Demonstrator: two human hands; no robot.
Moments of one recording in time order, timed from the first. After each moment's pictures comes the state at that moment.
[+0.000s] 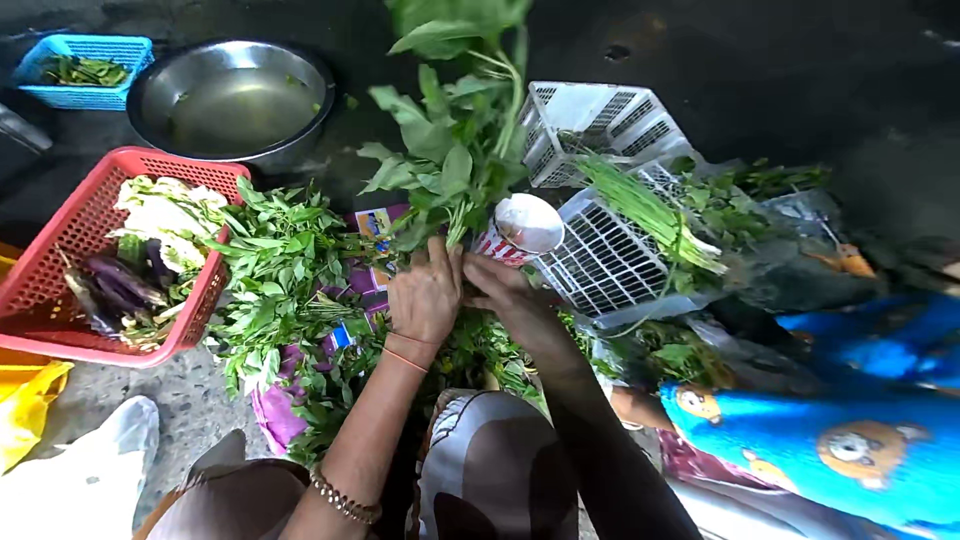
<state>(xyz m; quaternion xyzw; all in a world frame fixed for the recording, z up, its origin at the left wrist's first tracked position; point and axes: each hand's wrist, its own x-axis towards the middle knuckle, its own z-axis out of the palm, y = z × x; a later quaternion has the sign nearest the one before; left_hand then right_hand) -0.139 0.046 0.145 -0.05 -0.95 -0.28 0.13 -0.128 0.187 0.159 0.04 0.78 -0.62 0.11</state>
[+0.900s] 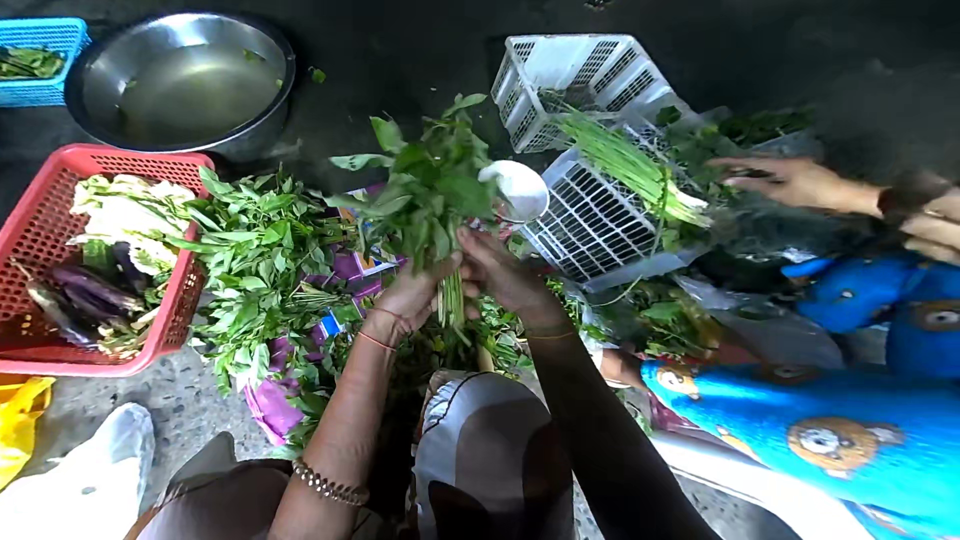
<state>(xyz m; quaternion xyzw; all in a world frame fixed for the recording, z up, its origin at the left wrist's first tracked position) -0.139 0.040 0.139 0.01 -0.45 -0.82 -0.35 -0.135 0.208 0.144 0.04 0.74 -0.65 0.16</state>
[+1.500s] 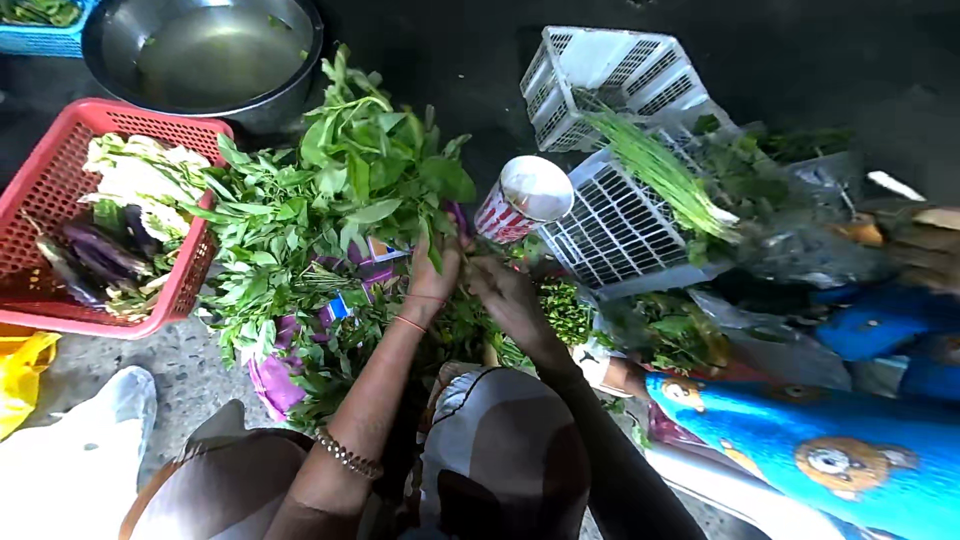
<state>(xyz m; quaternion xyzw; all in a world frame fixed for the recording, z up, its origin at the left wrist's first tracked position) -0.129 0.044 0.114 0.03 -0.72 -0.67 -0.15 -0.100 0.188 0.125 0.04 0.92 -0.37 0.10</state>
